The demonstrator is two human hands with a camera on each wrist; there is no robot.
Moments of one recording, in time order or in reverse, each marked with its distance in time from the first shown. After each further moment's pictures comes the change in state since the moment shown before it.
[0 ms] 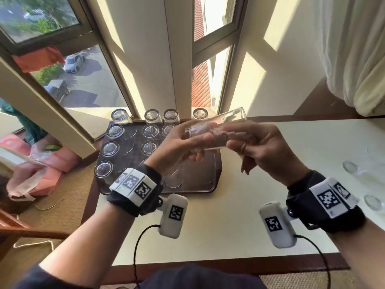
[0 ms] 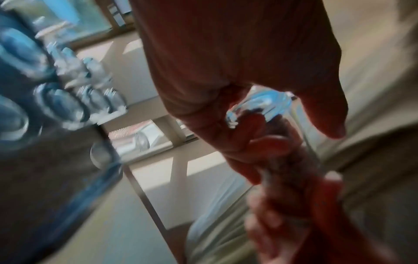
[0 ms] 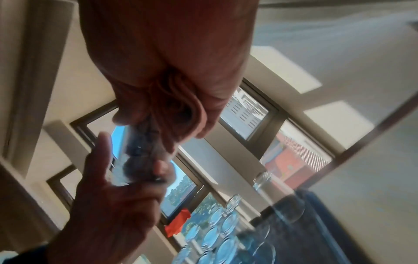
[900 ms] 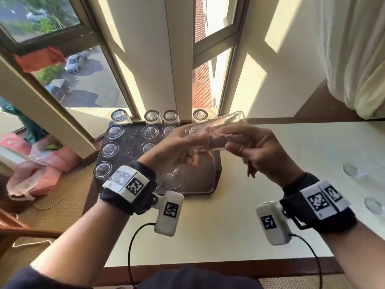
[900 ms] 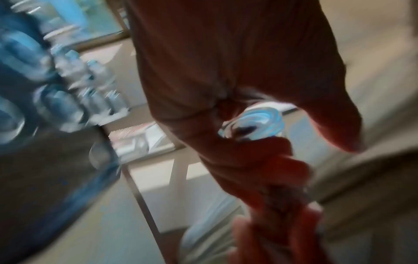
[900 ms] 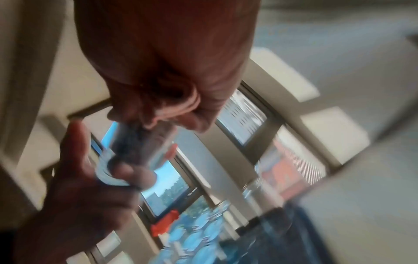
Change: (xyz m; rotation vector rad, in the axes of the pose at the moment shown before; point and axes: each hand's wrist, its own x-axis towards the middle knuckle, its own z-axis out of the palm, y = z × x) left_hand 0.002 0.007 -0.002 0.056 -0.080 -0.099; right_hand 0.005 0.017 -0.004 0.094 -0.005 0.013
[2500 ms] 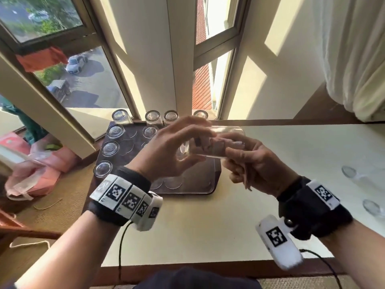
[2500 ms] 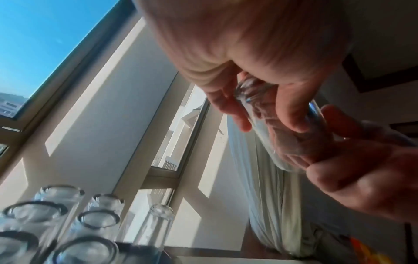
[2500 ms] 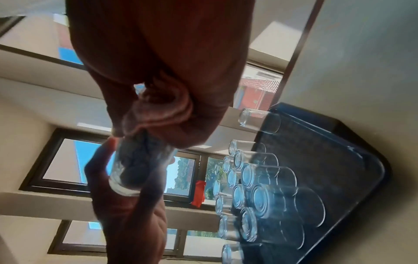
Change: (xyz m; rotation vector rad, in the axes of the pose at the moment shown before) left_hand -0.019 0.010 -0.011 1.065 0.053 0.780; right_hand -0.008 0.015 0.005 0.557 -0.173 0.287
